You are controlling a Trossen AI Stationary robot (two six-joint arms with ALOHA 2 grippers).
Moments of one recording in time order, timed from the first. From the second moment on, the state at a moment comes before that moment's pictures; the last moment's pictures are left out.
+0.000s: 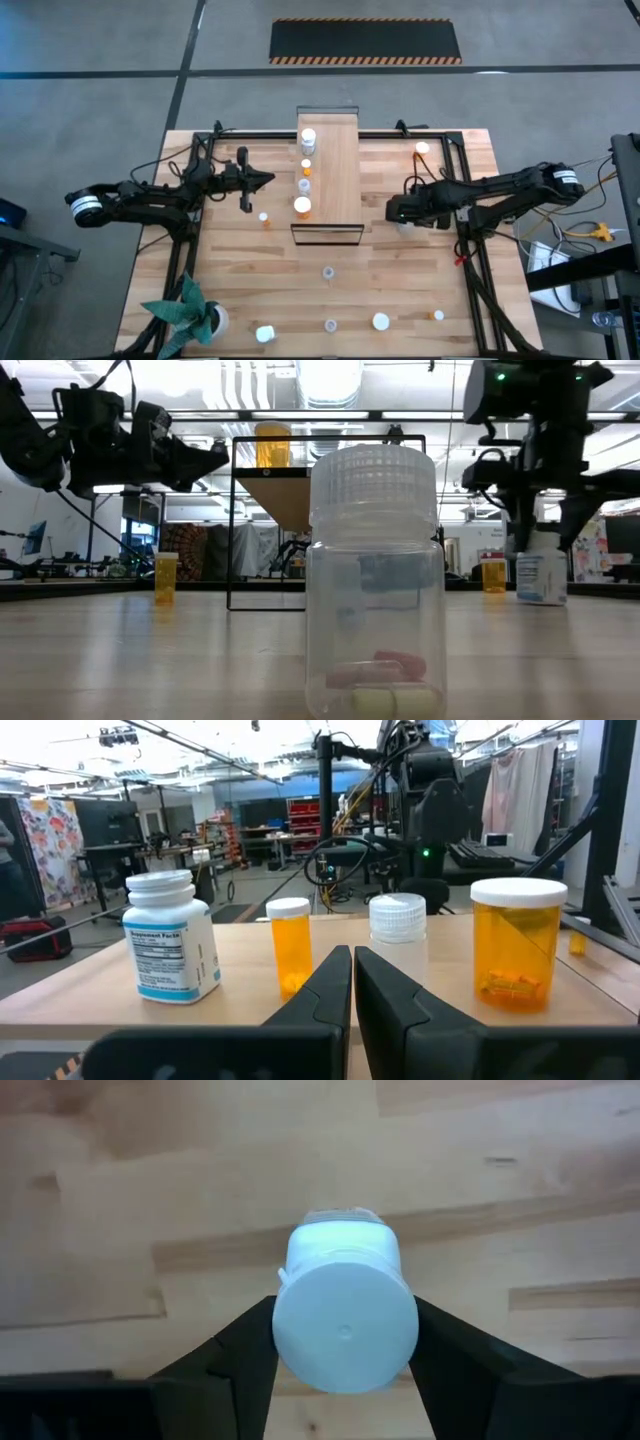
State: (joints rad) left arm 0.61 1.10 0.11 1.17 0.50 0.03; right arm -0.01 1.29 0.78 -0.94 0.08 1.68
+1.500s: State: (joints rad) left arm 0.61 1.10 0.11 1.17 0.49 0.04; right arm -0.03 1.40 0.93 -1.06 0.10 0.04
